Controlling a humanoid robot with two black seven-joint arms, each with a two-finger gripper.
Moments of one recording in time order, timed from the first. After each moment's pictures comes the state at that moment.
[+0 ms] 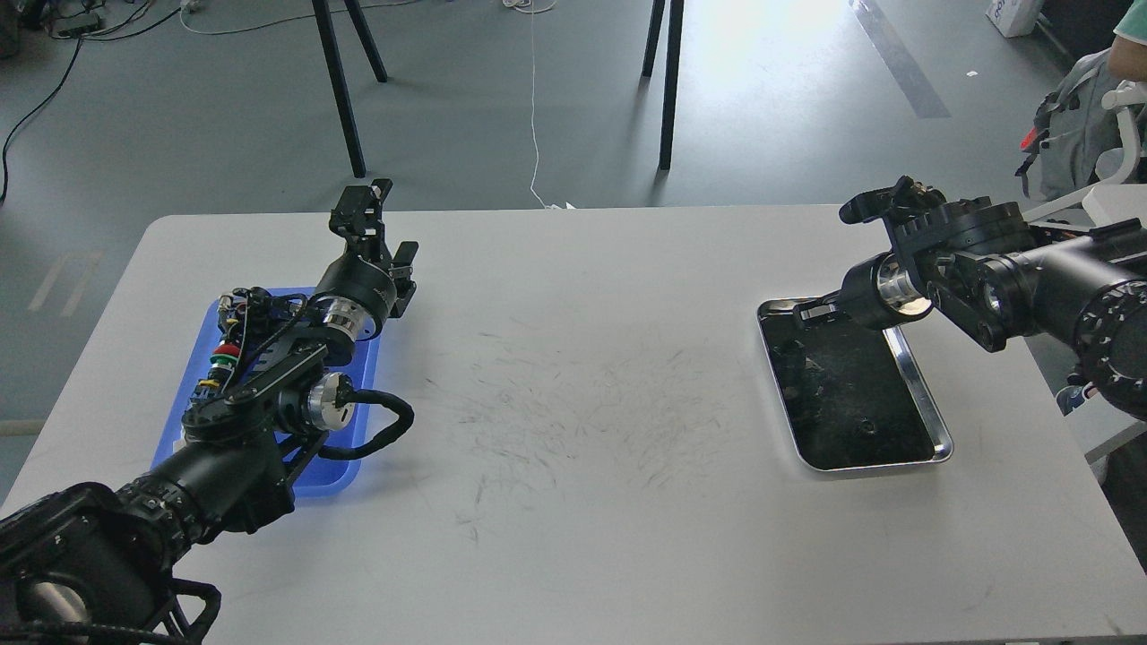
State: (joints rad) left arm -0.71 0.07 -0.68 -0.52 0.38 -0.04 -0.49; right arm 1.28 -0.19 -0.90 0.34 -0.81 0.49 0.49
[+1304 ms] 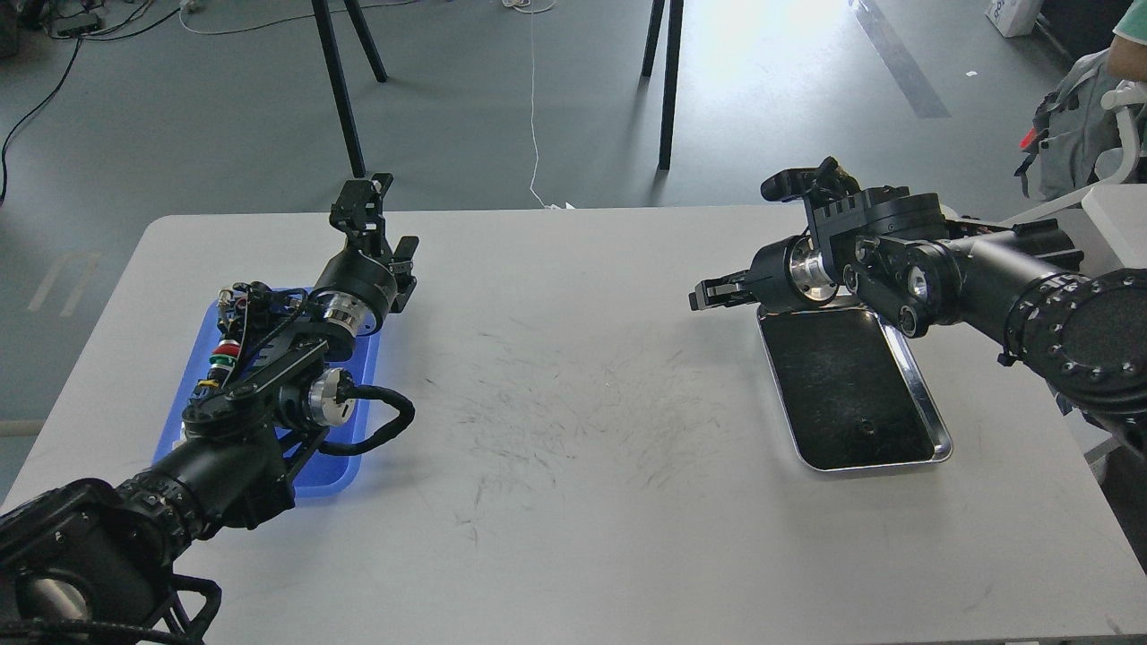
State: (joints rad) left arm -0.72 0.07 -0.68 -0.52 0.38 -0.04 -0.49; right arm 1.28 -0.06 -0.70 0.34 -0.79 0.49 0.49
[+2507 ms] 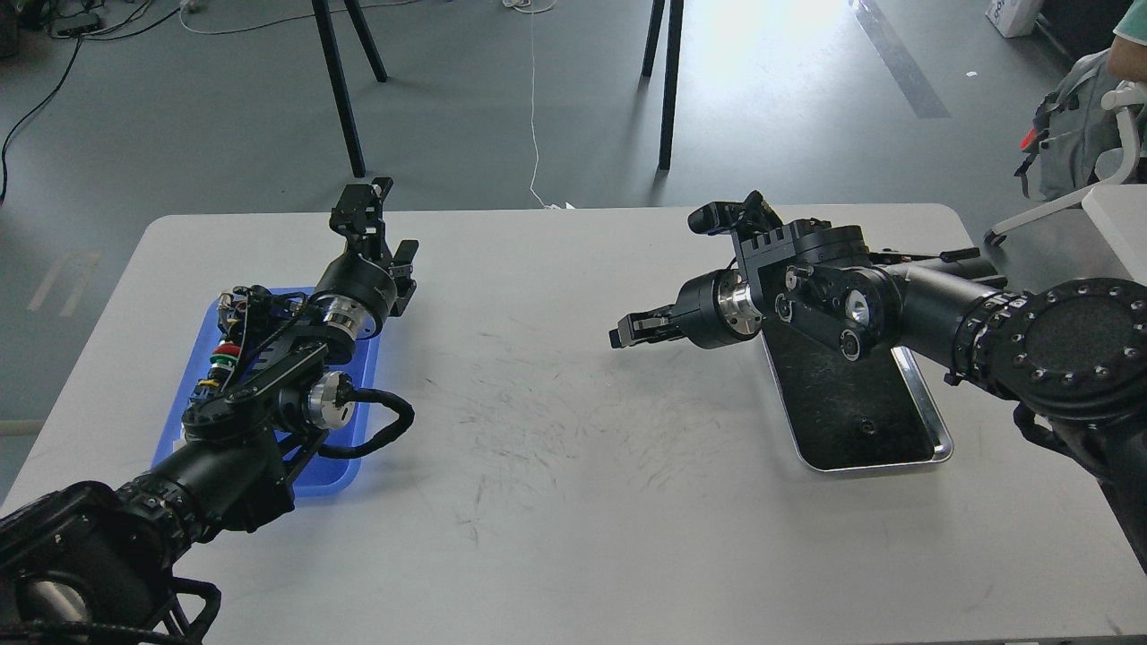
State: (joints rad) left arm -0.72 0.07 -0.68 -0.52 0.38 -0.04 -0.49; right arm 1.27 0.00 -0.59 0.46 -0.79 0.49 0.49
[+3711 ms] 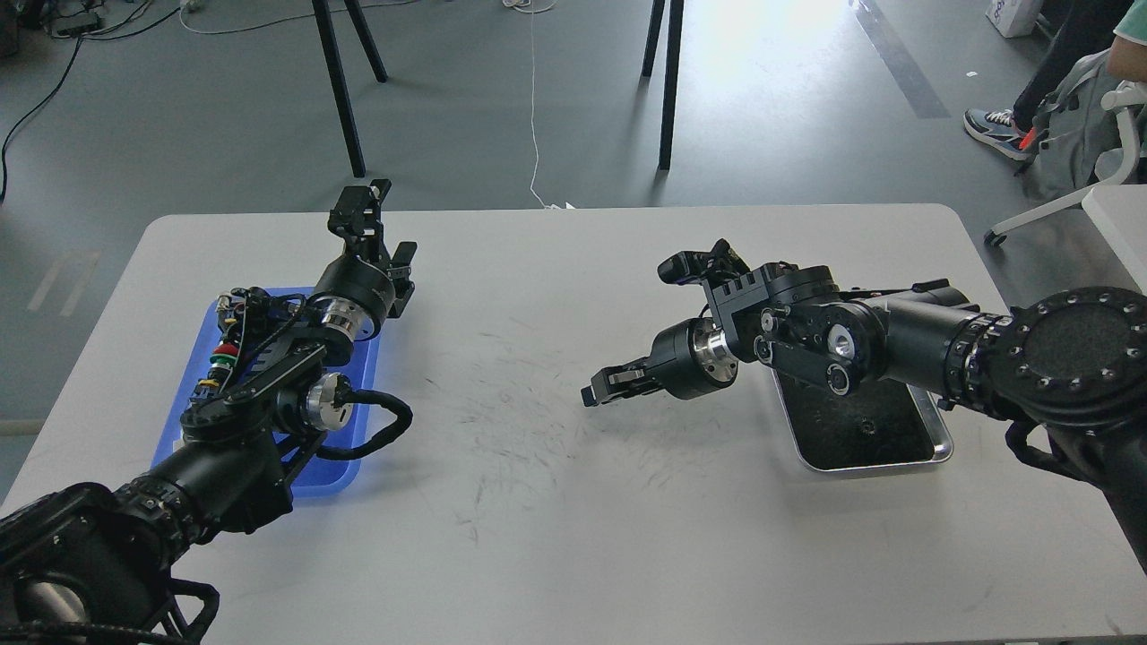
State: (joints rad) left arm -0.71 0.08 -0.68 -0.52 0.38 -0.04 -0.49; right arm 1.24 0.00 -0.58 0.58 -0.81 0.49 0.49
